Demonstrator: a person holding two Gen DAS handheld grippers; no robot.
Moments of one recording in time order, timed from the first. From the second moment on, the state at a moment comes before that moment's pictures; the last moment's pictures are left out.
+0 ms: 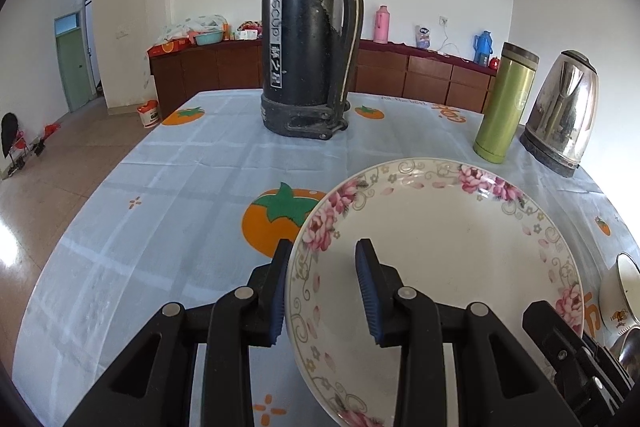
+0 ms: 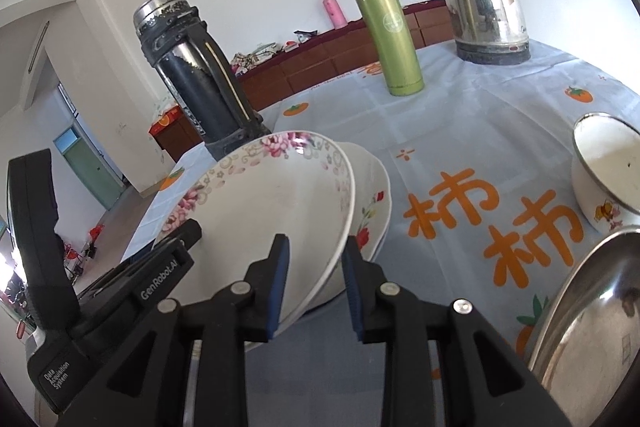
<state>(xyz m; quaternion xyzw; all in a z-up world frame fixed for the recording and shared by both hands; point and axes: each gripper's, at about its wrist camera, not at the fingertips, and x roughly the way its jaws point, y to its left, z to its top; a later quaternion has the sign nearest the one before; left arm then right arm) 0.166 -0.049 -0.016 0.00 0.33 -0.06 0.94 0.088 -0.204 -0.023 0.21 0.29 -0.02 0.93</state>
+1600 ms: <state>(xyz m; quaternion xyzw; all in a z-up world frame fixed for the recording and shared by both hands) 0.181 -0.070 -0.032 0.05 0.34 -0.04 0.94 0.106 -0.193 -0.023 0.12 0.31 -0.09 0.94</state>
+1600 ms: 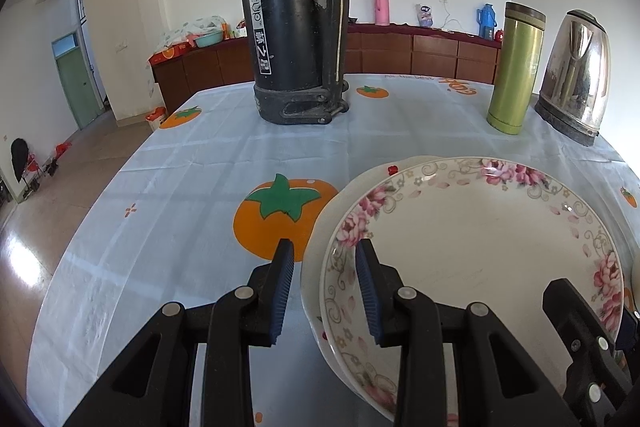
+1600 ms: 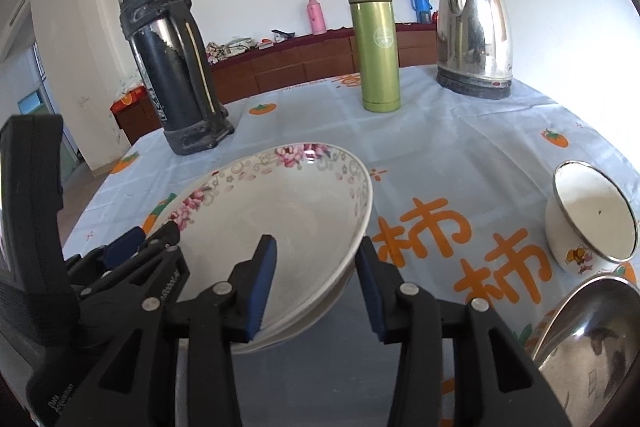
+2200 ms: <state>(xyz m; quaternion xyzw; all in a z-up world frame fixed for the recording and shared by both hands) 0.172 -0.038 -0.026 -0.01 0.32 -0.02 0.95 0.093 -0.187 -0.022 0.12 0.30 -0.10 0.94</state>
